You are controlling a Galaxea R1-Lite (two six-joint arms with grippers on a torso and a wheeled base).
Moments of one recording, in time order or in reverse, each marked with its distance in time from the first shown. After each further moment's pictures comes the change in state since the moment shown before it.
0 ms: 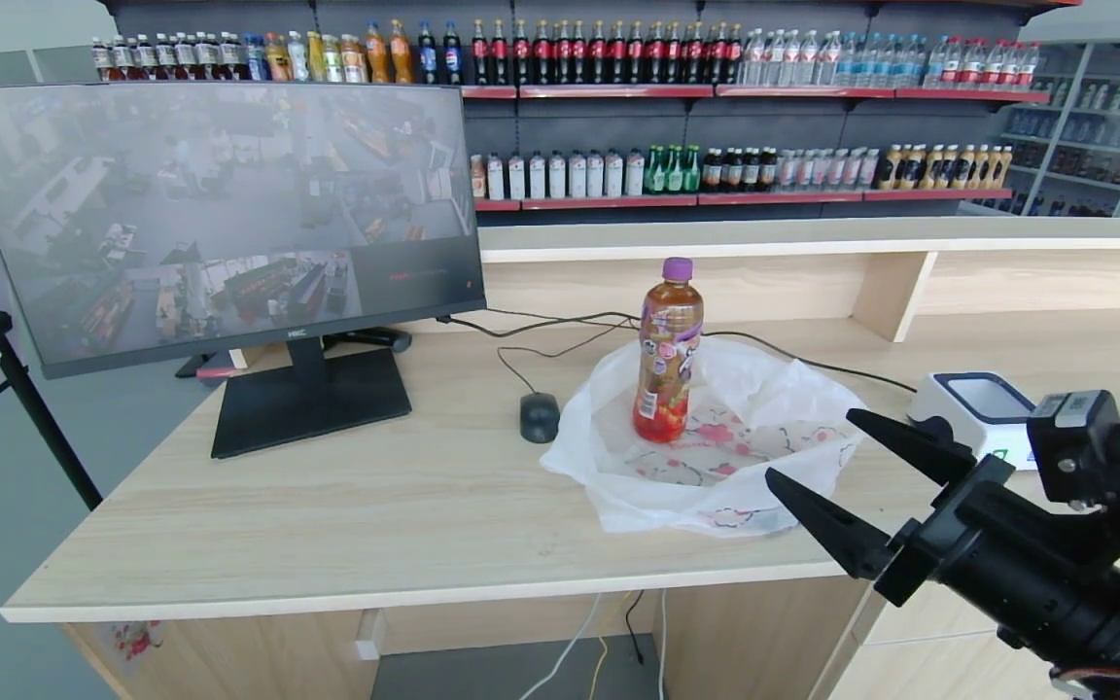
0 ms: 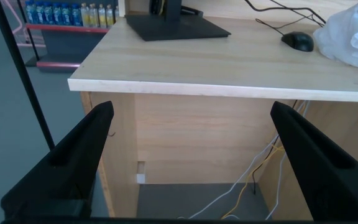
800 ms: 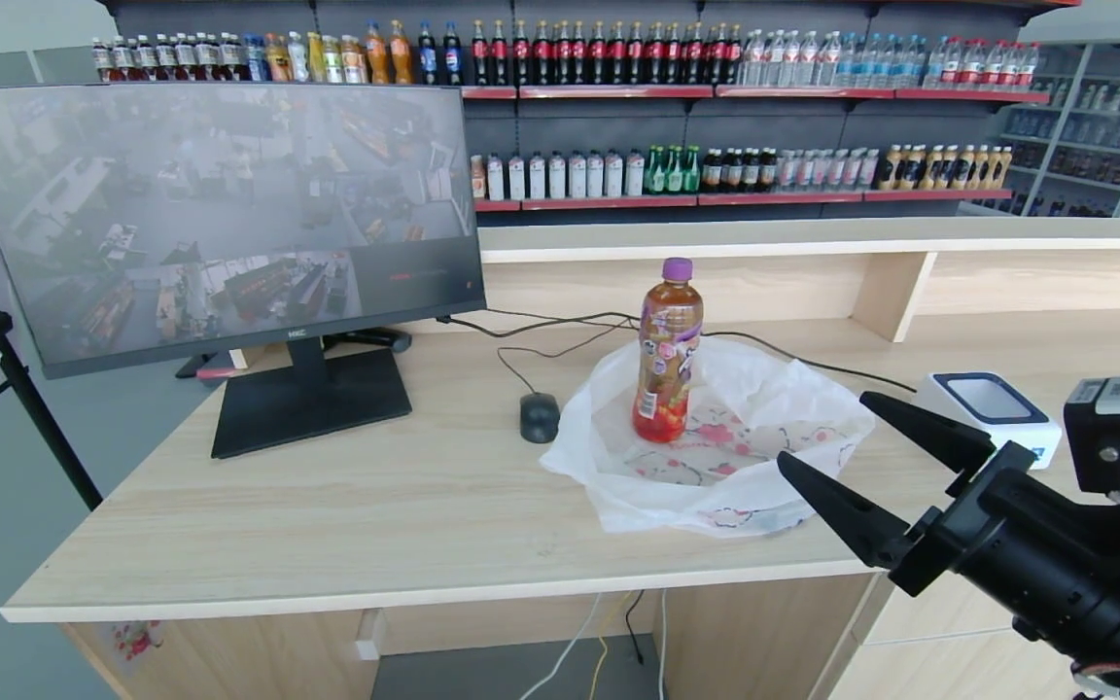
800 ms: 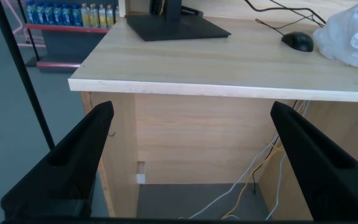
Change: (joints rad) left arm 0.000 0.000 0.000 0.000 0.000 0.000; right arm 0.001 -0.029 -0.020 0.000 0.001 0.000
